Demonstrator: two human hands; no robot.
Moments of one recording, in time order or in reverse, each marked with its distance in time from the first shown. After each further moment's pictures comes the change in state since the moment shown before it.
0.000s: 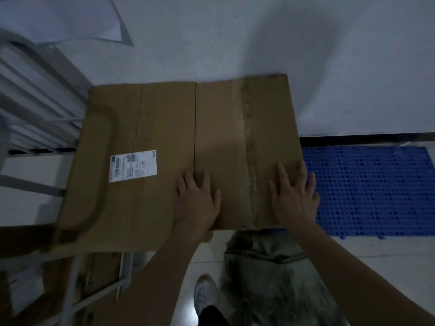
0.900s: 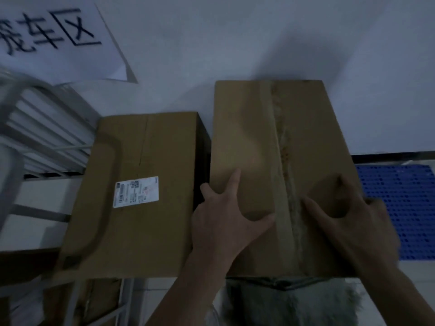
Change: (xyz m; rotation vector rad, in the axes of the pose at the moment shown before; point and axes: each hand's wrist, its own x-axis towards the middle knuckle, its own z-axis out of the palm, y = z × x) left_hand -0.048 0.079 -0.126 -0.279 -0.030 0.018; right_hand -0.044 0.047 -0.138 0.212 0.153 0.180
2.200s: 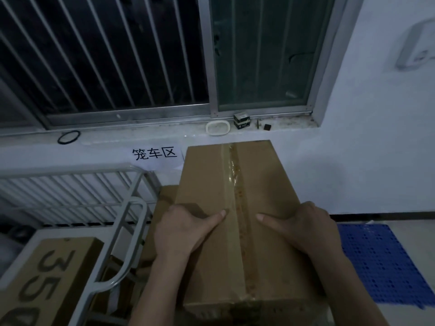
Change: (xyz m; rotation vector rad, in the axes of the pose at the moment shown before) left_hand -0.293 0.039 -0.284 -0.176 0.332 -0.300; right_hand -0.238 -0.064 -0.332 0.115 -0.100 -0.218
